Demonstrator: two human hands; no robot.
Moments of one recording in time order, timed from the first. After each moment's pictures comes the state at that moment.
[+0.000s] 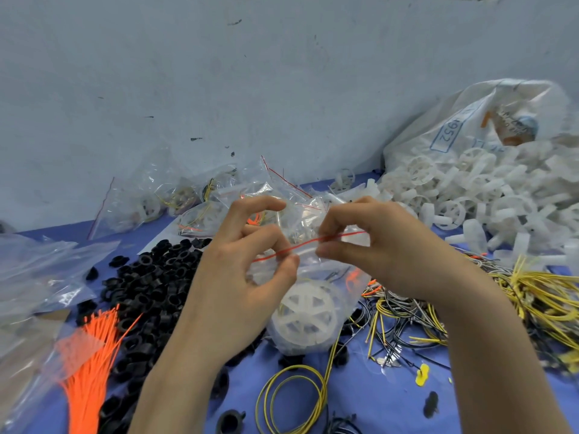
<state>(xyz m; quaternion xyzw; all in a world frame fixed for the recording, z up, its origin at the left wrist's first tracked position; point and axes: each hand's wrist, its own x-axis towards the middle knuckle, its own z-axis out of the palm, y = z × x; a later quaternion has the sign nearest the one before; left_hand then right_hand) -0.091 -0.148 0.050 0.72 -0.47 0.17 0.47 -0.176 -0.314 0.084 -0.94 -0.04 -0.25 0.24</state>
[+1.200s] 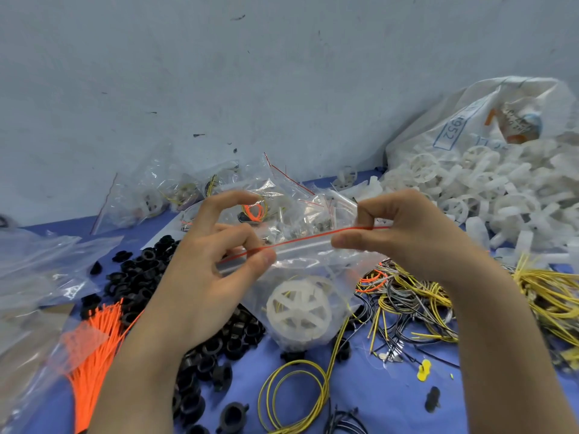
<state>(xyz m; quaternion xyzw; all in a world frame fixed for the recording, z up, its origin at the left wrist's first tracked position) -0.070 -0.125 0.050 0.73 -0.46 0.12 0.48 -0.177 -0.333 0.076 -0.89 0.02 -0.28 0.35</state>
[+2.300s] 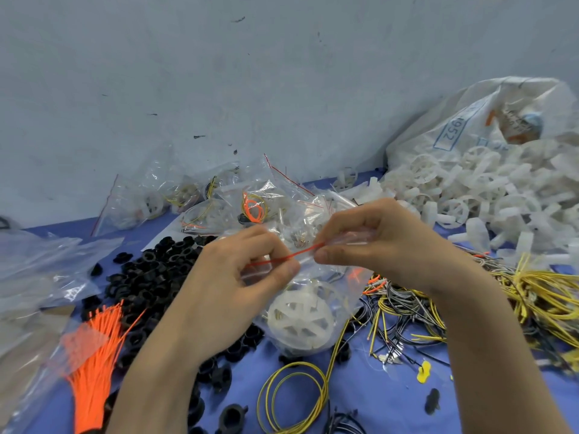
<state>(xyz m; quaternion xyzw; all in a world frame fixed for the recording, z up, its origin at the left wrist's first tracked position) -0.084 -0.135 0.052 0.72 -0.52 0.10 0.44 -0.170 -0.323 0.074 -0.87 -0.09 -0.20 0.45</state>
